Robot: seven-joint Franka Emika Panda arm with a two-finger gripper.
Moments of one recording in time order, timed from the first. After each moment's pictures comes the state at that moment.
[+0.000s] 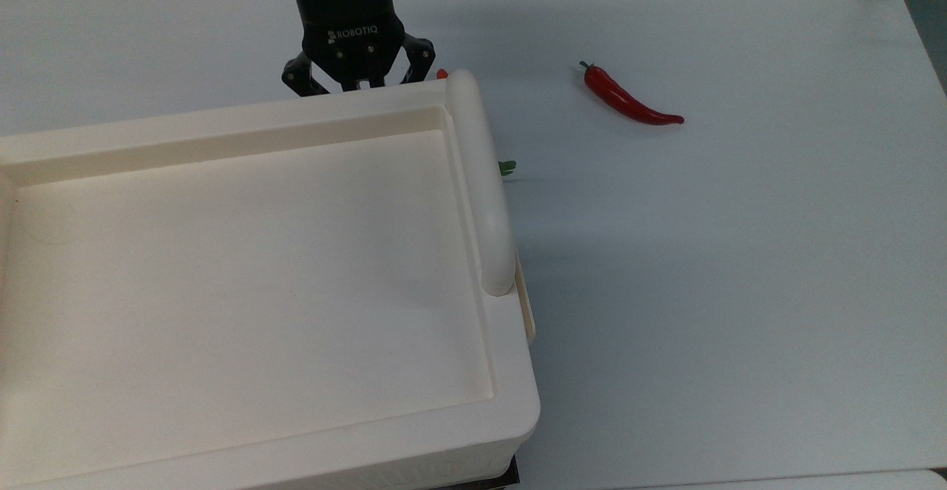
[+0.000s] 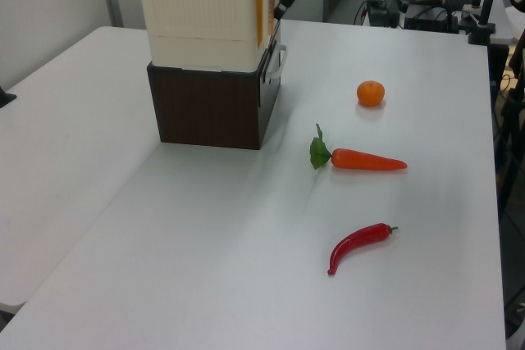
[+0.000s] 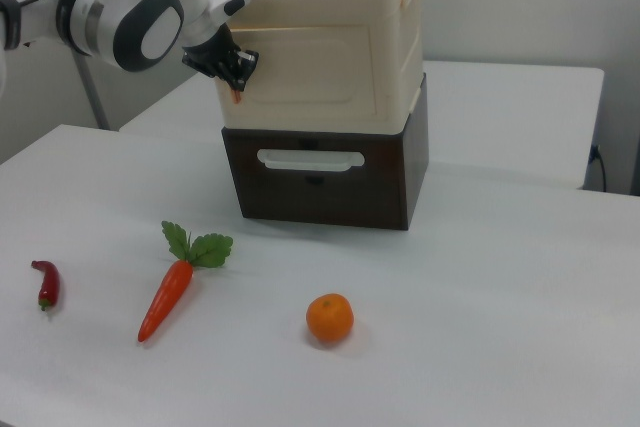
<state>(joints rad) 0.18 0.24 -0.15 -1.52 0.25 2.35 -0.29</state>
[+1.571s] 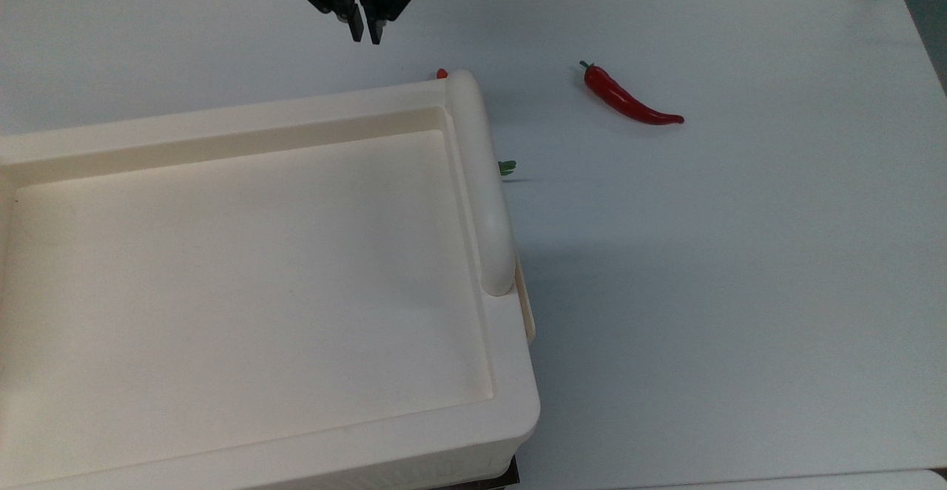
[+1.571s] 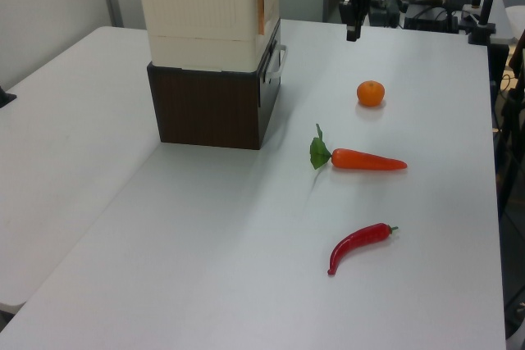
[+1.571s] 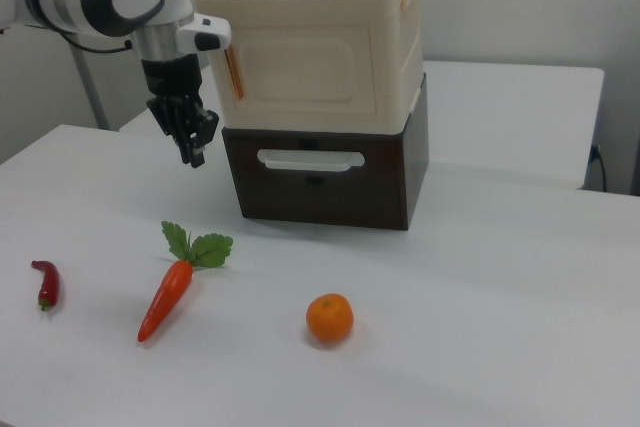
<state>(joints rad) 0.11 0.13 -0.09 -1.53 0.04 1.65 0.14</state>
